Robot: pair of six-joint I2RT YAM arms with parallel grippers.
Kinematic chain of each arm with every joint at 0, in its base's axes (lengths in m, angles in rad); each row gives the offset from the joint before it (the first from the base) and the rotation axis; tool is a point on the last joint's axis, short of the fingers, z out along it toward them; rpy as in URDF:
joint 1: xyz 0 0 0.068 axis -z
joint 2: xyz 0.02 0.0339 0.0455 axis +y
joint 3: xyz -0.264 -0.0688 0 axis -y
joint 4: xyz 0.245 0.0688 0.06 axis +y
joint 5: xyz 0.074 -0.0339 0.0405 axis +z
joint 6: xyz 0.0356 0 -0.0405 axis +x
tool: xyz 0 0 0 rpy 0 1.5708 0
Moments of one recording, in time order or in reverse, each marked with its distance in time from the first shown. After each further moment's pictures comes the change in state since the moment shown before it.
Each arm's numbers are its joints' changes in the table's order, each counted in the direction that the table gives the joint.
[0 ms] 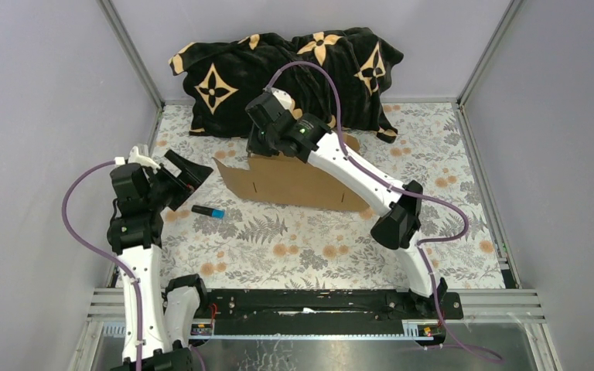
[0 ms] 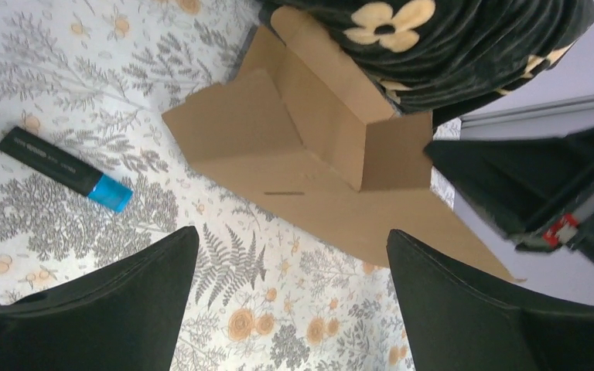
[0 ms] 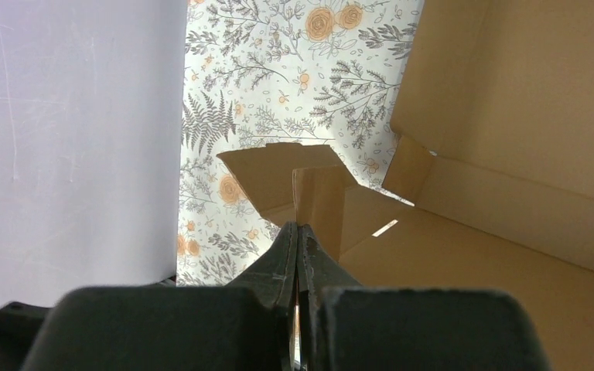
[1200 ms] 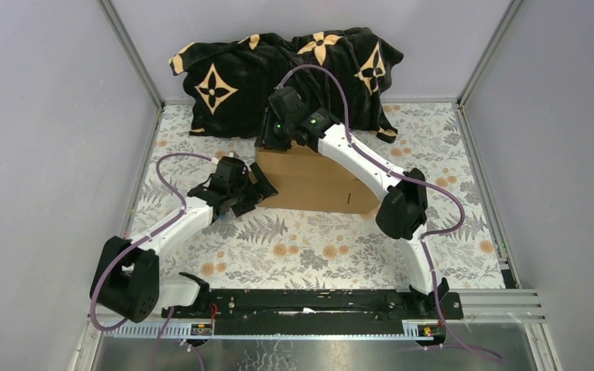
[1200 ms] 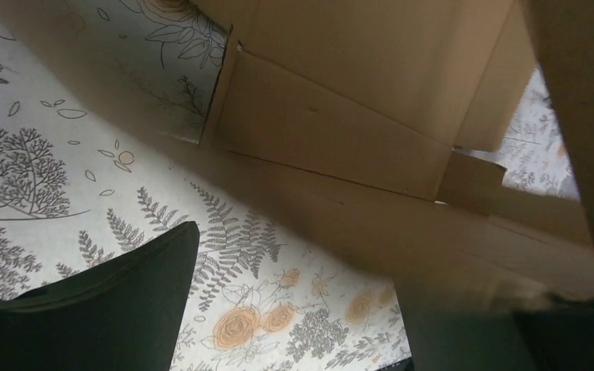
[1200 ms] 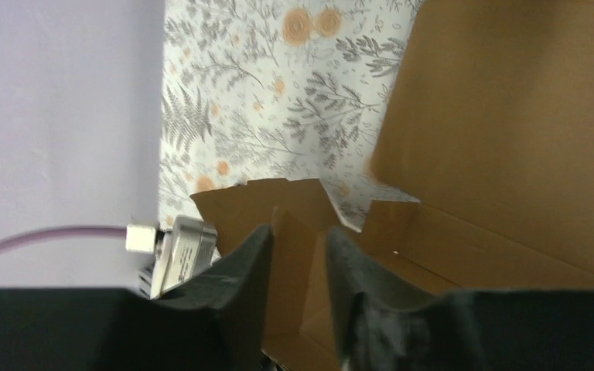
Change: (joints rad) left arm 0.655 0.491 -0.192 -0.356 0.344 -0.229; right arm 0.159 0.021 -0.160 -0.181 0.248 -0.095
